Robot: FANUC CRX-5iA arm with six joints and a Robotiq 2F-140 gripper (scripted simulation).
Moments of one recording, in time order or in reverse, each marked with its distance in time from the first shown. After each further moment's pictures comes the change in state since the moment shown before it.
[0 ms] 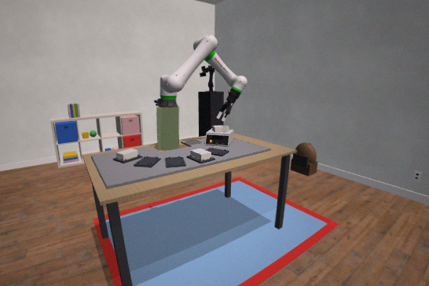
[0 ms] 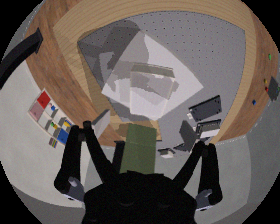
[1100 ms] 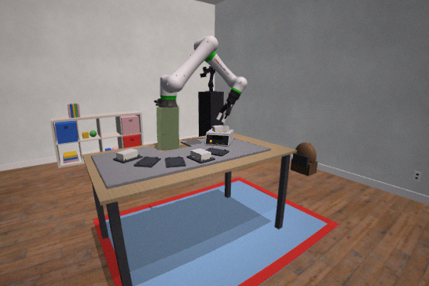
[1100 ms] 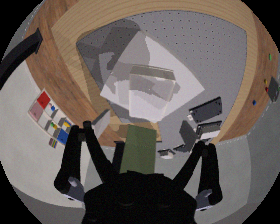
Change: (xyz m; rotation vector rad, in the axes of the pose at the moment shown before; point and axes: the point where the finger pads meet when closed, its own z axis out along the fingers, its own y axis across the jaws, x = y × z) arm 0.005 0.000 0.008 0.000 0.000 0.000
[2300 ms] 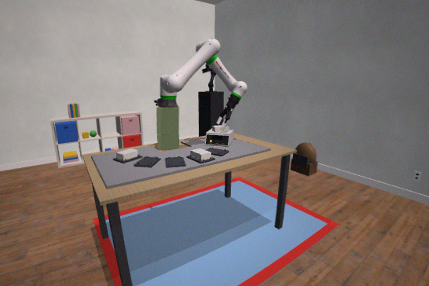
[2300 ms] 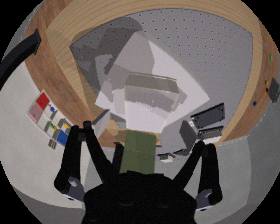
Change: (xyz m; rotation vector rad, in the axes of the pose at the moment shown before) arm 0.018 0.000 0.032 0.000 0.000 0.000
